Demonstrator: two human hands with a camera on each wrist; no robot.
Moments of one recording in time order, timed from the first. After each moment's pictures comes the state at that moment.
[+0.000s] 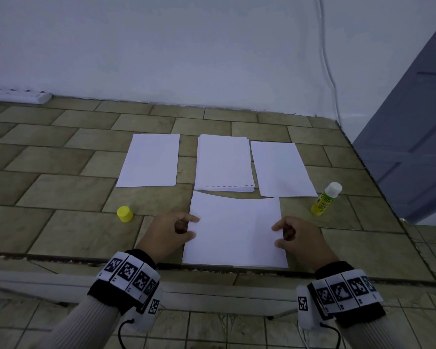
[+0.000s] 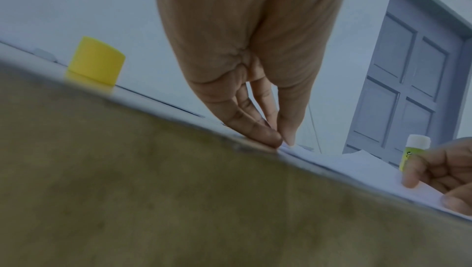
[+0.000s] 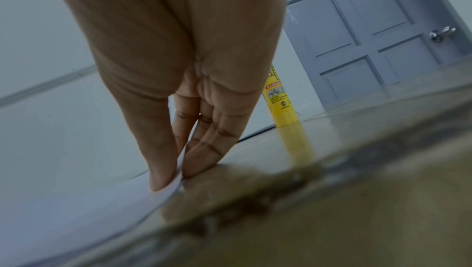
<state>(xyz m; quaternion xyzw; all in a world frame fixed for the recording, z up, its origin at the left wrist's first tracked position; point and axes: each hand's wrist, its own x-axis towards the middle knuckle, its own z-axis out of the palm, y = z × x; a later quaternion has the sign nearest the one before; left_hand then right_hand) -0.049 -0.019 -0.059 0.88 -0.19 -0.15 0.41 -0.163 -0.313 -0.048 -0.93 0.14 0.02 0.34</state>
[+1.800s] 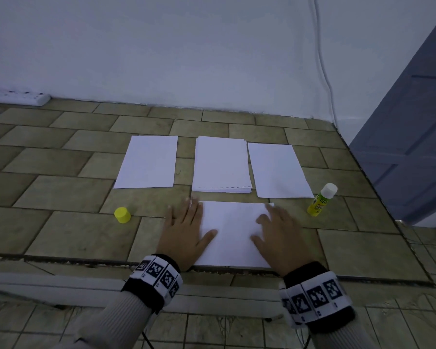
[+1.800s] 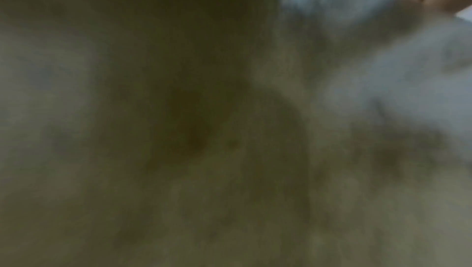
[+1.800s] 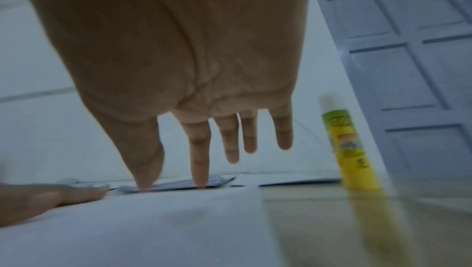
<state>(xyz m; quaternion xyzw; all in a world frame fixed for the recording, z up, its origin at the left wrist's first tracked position) -0.059 -0.059 -0.089 0.95 -0.29 -0.06 0.07 -0.154 -0.261 -0.027 -0.99 0.10 0.07 0.05</state>
